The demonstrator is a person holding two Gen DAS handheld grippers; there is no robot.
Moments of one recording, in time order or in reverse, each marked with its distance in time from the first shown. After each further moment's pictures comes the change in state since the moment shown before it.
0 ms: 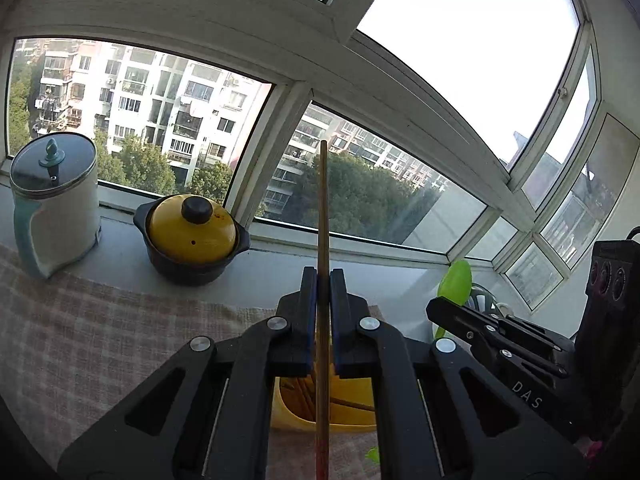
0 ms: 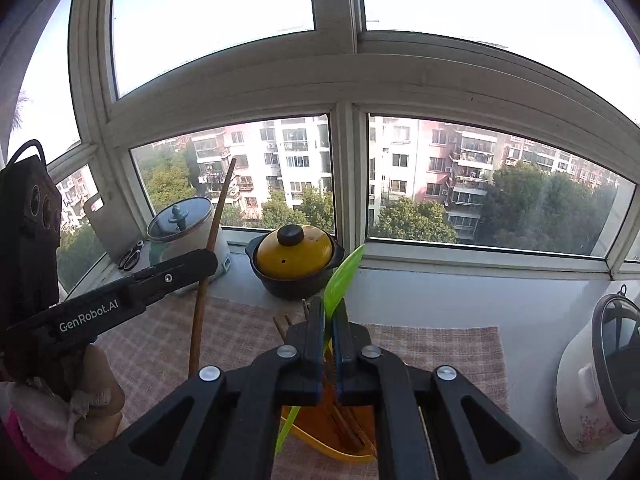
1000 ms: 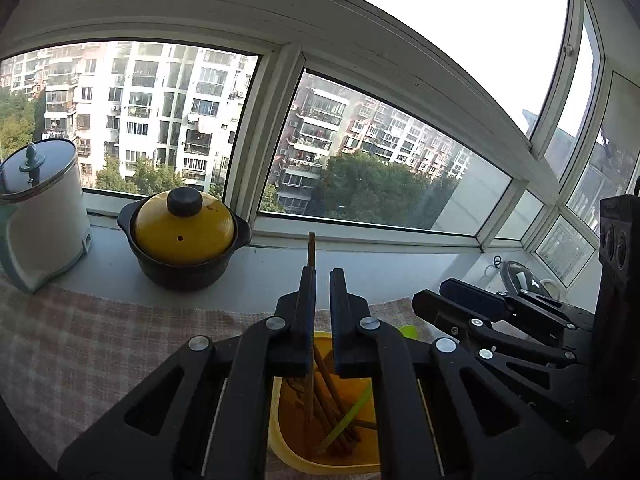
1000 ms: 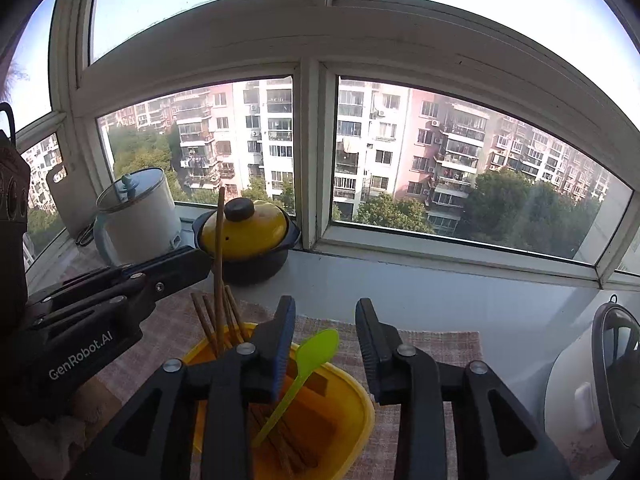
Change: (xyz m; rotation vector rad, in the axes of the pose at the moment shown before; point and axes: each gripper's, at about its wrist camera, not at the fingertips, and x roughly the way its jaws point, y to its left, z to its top) left arm 0.062 -0.005 -0.036 0.107 -0.010 0.084; right arm 0.060 -0.039 -0.025 -0.045 0.045 -0.075
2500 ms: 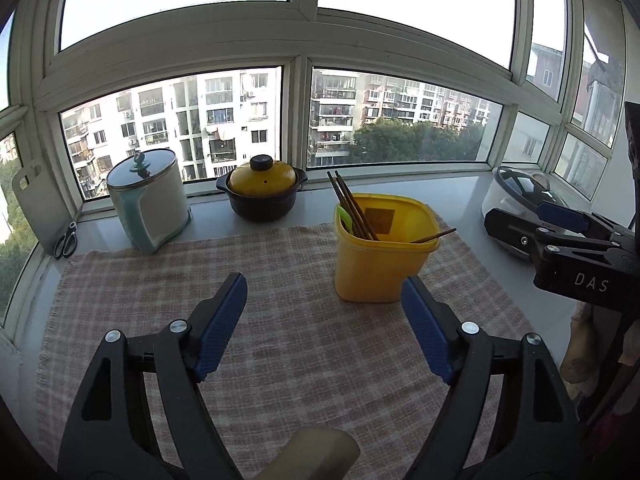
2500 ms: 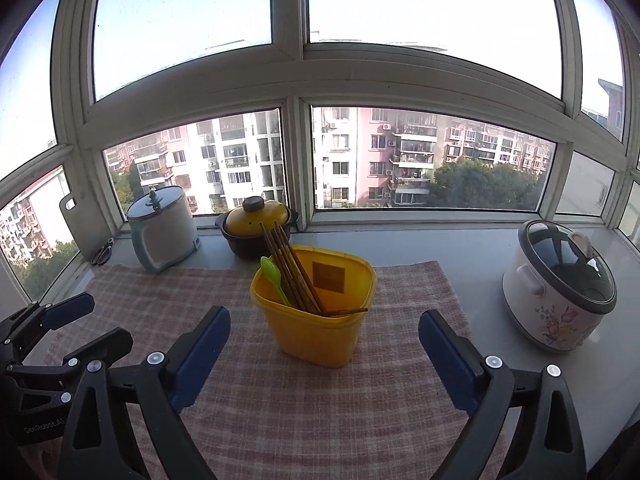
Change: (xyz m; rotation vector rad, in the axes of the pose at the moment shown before) left arm -0.195 -0.009 -0.085 0.238 0.077 0.173; right arm -0.157 0.062 -0.084 0.163 -0.078 -0.134
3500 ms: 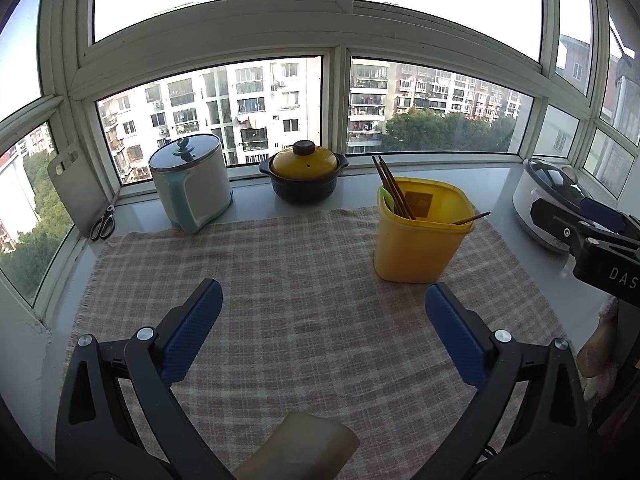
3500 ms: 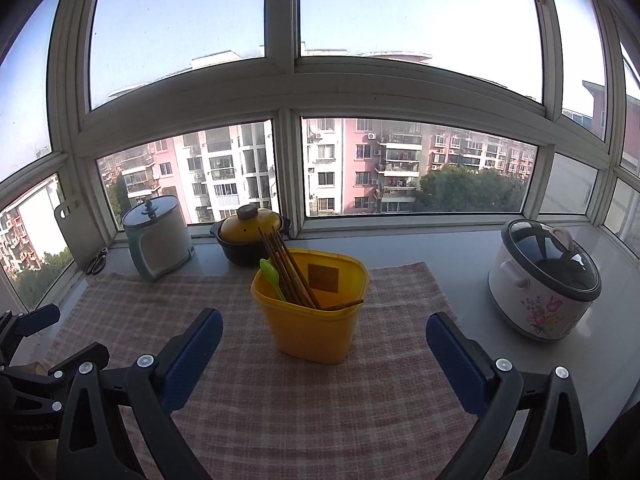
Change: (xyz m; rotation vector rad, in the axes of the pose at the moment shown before) left arm -0.019 0.019 -0.012 -0.019 0.041 0.118; right arm -0.022 0.008 -0.010 0.020 -0.037 -0.046
